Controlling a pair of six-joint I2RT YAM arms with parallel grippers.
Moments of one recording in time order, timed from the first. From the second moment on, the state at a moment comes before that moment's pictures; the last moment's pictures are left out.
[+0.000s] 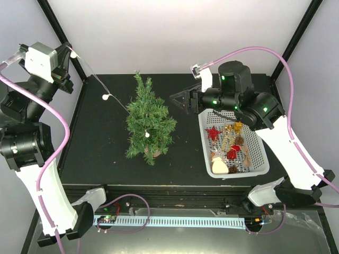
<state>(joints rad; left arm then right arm) 0.25 1.08 1.95 -0.54 0.62 0.15 0.74 1.39 1.90 -0.90 -0.33 0.33</state>
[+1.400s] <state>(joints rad) 0.10 1.54 2.05 -0.51 0.59 0.36 0.72 1.41 1.89 -0.88 -0.33 0.33</state>
